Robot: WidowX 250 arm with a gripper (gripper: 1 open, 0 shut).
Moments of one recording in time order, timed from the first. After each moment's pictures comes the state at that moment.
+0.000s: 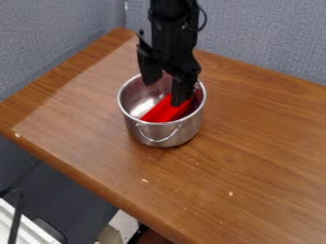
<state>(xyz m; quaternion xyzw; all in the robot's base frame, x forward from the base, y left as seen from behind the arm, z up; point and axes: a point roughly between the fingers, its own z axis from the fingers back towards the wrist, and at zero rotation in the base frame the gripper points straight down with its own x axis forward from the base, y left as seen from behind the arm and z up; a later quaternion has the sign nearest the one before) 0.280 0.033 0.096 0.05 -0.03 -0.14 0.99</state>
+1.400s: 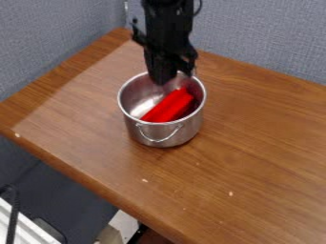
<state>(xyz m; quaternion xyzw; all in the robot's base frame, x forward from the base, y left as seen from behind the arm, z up) 0.279 0.036 0.132 0.05 -0.07 -0.12 0.99</state>
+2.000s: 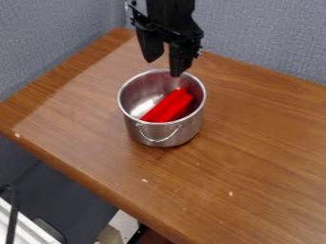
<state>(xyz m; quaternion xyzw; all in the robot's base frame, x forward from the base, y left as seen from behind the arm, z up) 0.282 0.031 0.138 0.03 -0.07 -0.09 0.99</state>
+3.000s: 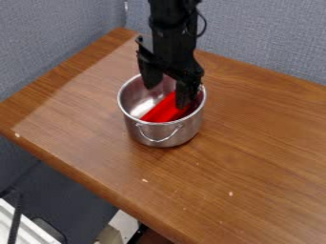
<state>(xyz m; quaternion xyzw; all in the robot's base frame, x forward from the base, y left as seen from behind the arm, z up) 0.285 0.033 0.089 0.05 -0.05 -0.09 0.99</state>
